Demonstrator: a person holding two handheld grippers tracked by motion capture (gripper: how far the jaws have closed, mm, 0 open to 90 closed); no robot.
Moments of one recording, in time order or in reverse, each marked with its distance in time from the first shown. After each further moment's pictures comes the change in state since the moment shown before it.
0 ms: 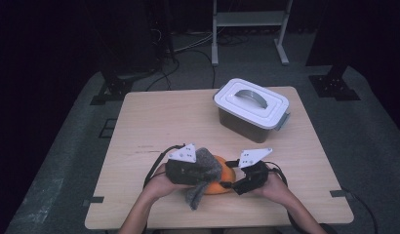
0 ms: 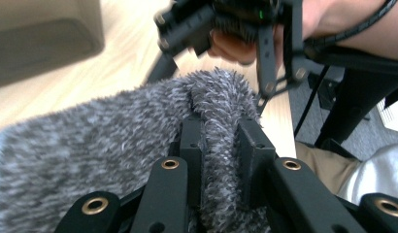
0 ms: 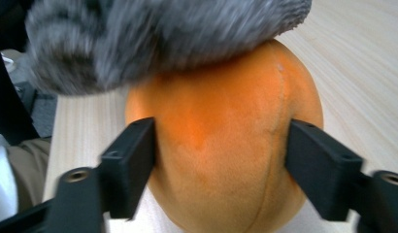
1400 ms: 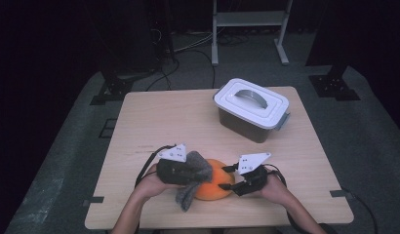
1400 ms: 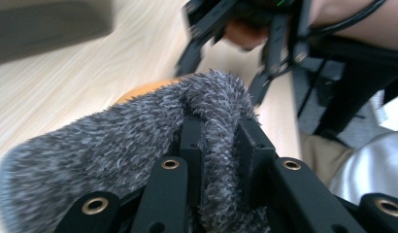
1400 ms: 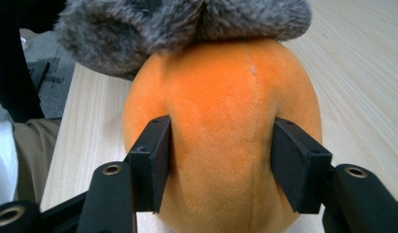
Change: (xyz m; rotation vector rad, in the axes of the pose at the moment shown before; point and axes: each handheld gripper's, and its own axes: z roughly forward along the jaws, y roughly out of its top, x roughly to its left) left arm 0.008 -0.016 -0.010 0.019 -0.033 -0.022; right arm 0.004 -0.004 0.004 -0.009 0.045 -0.119
